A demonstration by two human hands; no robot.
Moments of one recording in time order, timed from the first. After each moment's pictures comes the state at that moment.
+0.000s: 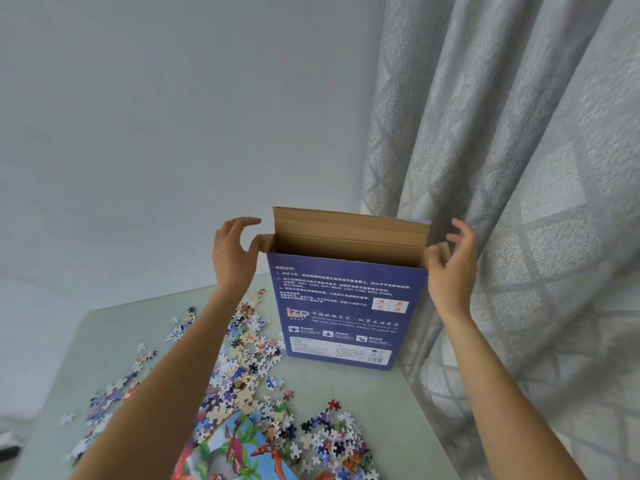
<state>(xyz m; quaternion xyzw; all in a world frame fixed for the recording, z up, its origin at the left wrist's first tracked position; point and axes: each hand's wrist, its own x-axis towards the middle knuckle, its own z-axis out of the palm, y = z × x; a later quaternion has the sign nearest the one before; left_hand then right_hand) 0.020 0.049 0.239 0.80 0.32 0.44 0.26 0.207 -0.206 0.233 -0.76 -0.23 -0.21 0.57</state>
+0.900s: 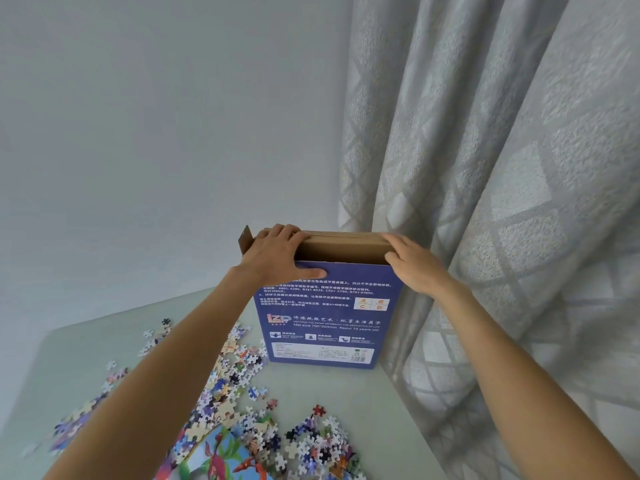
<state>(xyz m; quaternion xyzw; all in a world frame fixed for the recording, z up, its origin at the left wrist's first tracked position) 0.088 0.022 0.256 0.99 0.11 0.06 0.00 0.233 -0.205 0.259 -0.90 -0.39 0.05 0.17</state>
